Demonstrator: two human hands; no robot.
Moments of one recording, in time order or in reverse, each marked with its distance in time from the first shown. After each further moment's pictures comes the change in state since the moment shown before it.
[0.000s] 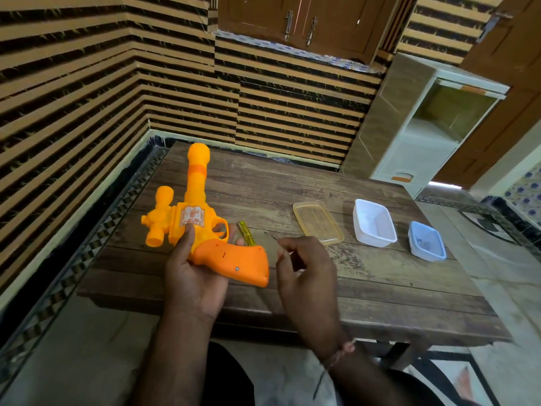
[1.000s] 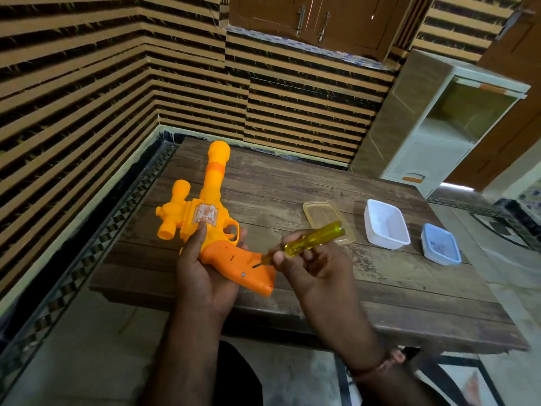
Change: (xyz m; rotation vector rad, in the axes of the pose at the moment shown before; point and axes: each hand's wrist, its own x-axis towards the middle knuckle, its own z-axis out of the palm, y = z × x) left_hand 0.005 0.000 -0.007 0.038 0.042 0.003; right_hand 0.006 -0.030 -0.012 0.674 -0.210 0.314
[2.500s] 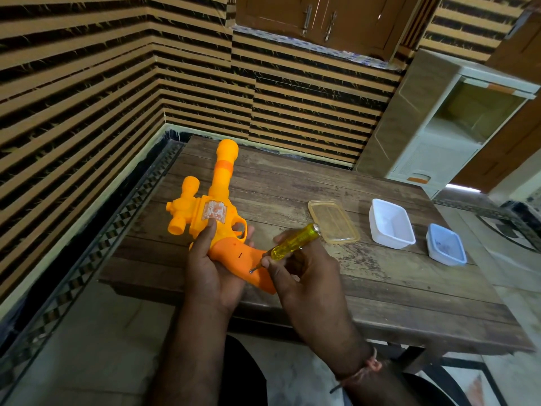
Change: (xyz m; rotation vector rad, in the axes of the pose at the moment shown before) left_hand 0.004 -0.002 -0.006 0.009 -0.035 -0.030; right_hand -0.009 0.001 0.014 -0.352 -0.032 -0.116
